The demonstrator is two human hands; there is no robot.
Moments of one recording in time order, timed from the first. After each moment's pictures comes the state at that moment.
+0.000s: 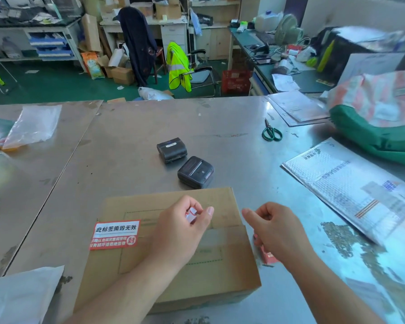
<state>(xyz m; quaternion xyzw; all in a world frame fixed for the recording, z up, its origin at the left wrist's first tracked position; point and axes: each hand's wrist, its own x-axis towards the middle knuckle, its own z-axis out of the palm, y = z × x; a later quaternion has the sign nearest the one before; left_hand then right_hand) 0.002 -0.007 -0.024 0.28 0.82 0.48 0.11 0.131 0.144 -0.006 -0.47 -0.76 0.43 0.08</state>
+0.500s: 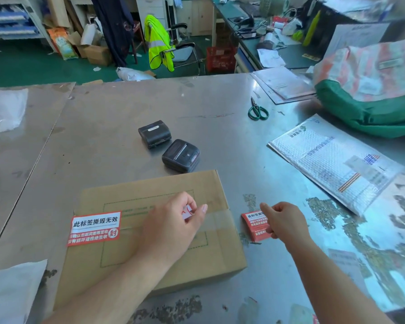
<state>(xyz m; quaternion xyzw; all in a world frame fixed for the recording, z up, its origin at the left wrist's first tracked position) 0.012 -0.004 -0.043 0.34 0.87 0.36 0.07 0.166 0.201 -0.102 -0.61 -0.66 0.43 0.08</state>
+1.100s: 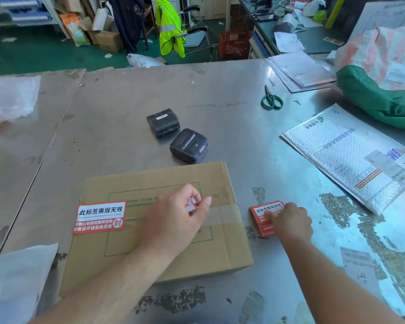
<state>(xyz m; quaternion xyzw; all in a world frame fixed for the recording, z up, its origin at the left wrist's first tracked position) 0.010 -0.004 -0.045 0.34 0.86 0.37 0.07 0.159 0.216 -0.169 -0.67 -0.70 0.25 -0.03</state>
